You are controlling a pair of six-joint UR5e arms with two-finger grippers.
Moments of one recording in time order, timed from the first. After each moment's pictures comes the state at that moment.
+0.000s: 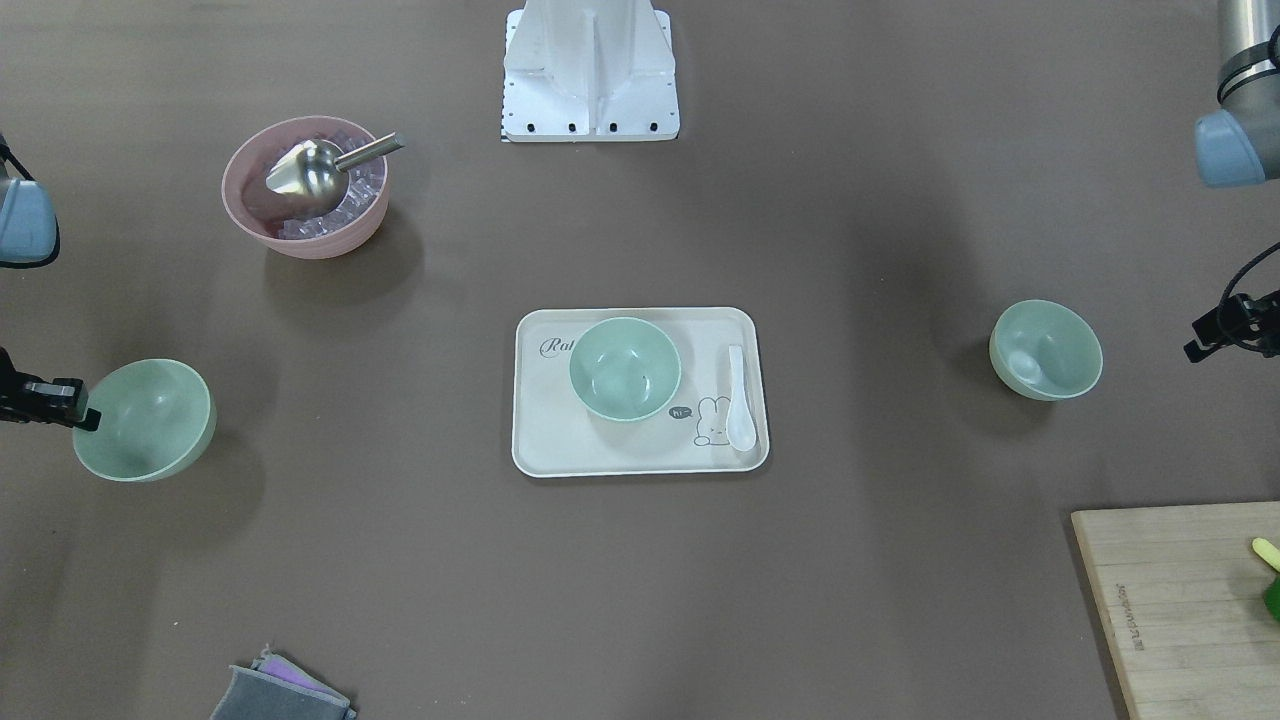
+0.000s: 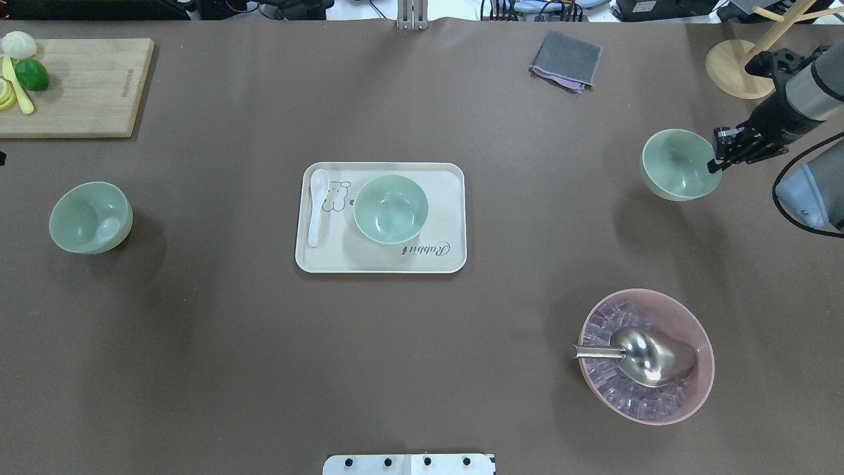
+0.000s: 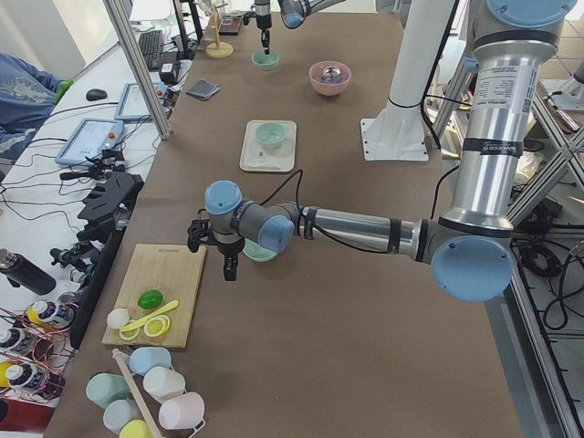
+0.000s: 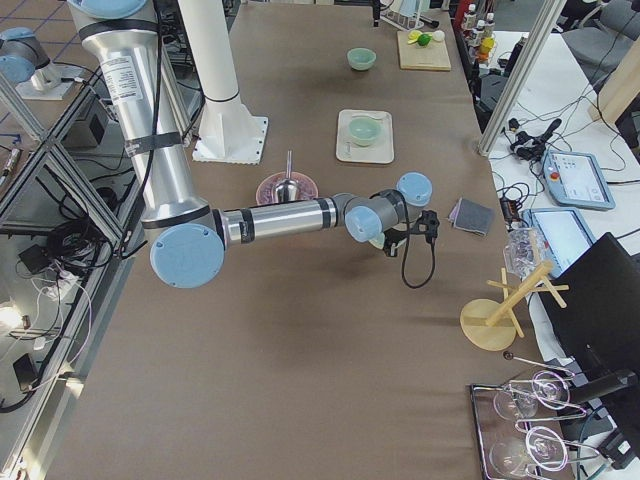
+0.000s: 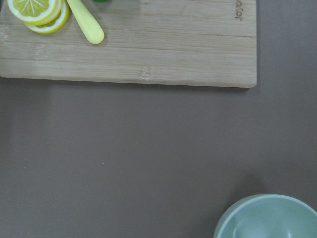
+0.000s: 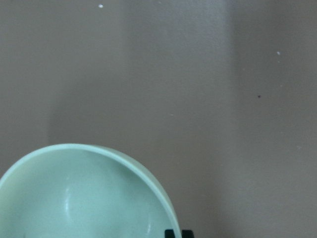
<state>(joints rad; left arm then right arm) -1.29 -1.68 -1.54 -1.86 -2.29 -0.48 1.15 -1.29 1.49 -1.26 2.42 0.73</state>
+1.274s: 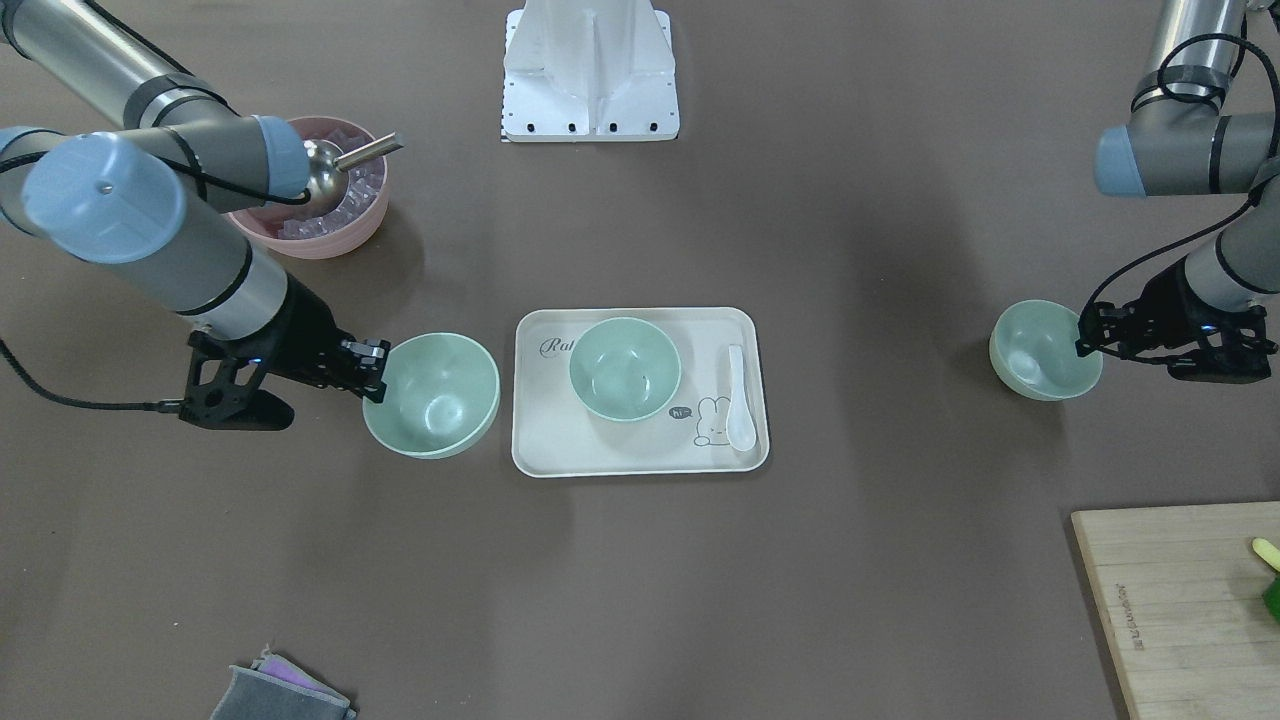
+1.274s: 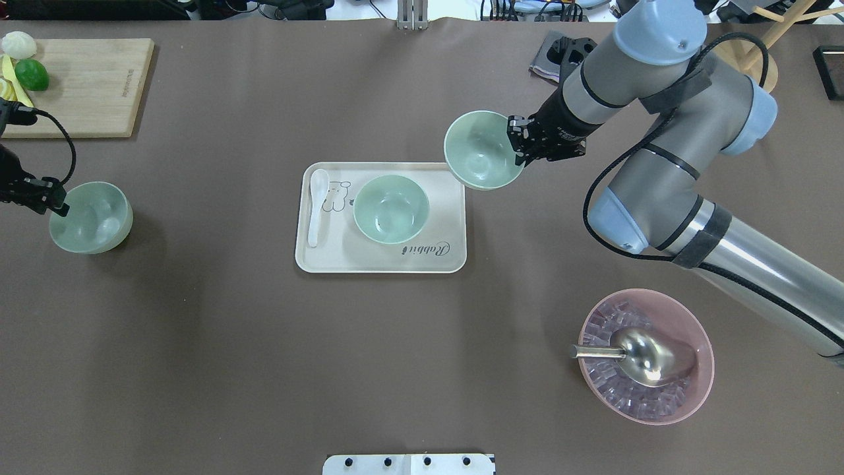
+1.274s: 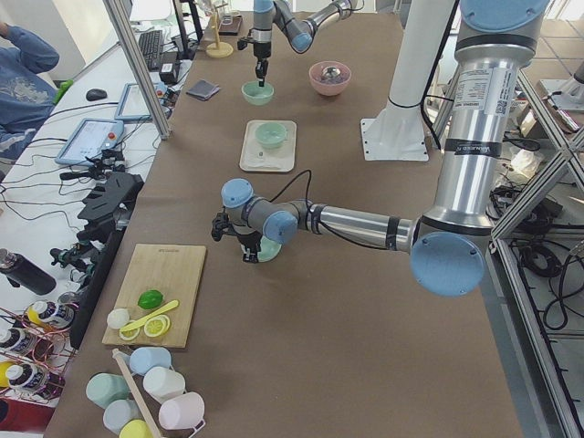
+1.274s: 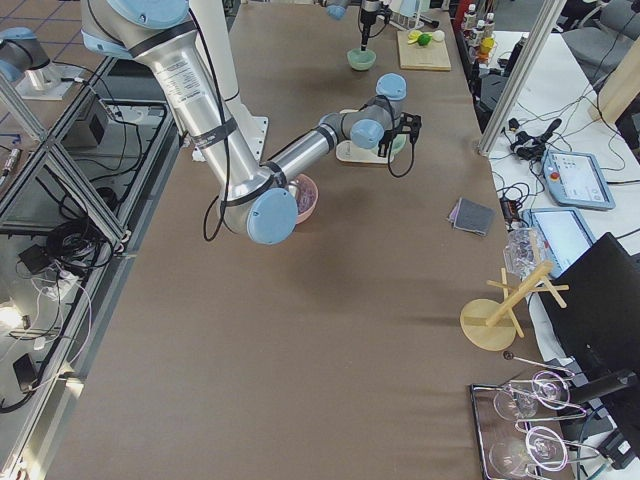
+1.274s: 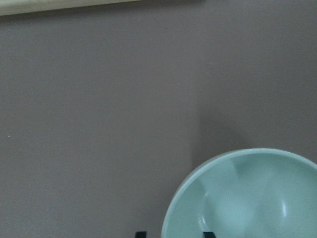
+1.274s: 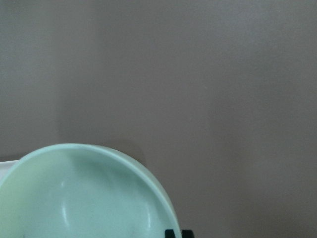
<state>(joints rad) -1.11 -1.68 -1.53 -1.88 -2.29 -0.49 0.82 -0.98 1.58 -1.27 2.17 1.24</state>
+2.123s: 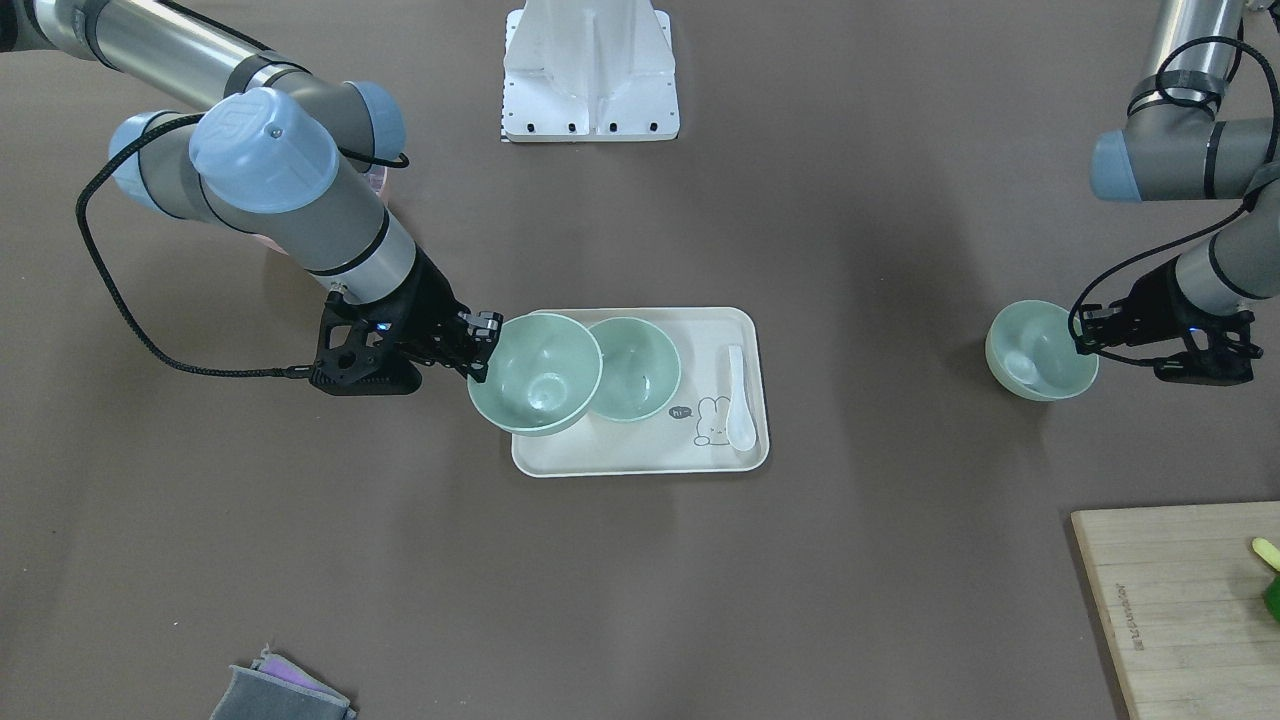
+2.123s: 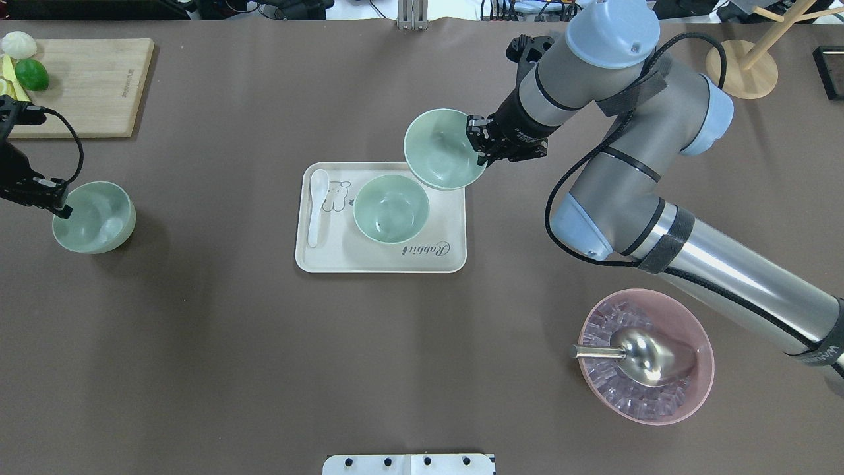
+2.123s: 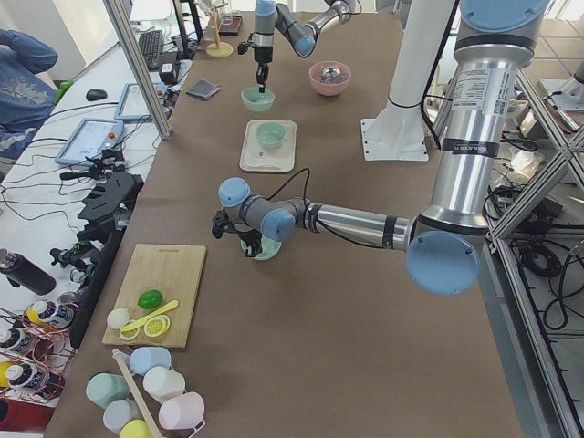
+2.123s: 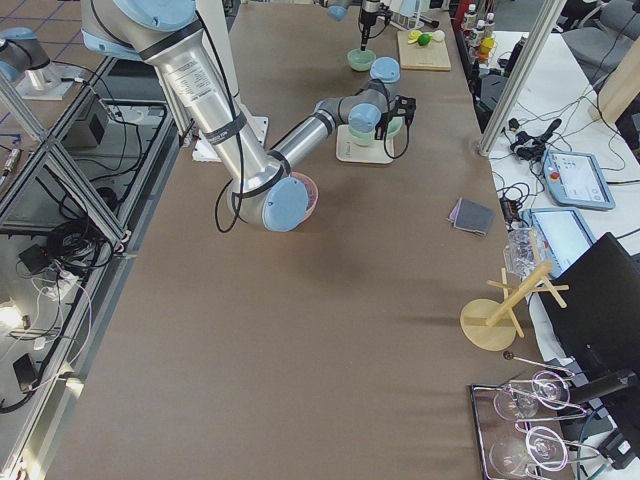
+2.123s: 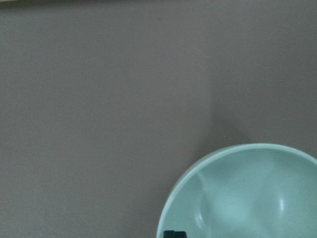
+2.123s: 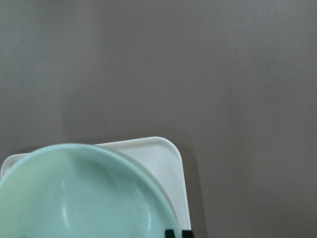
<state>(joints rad) -1.11 -1.71 -1.53 -1.86 -2.38 -0.49 0.79 -0.91 1.57 -1.28 2.14 1.28</state>
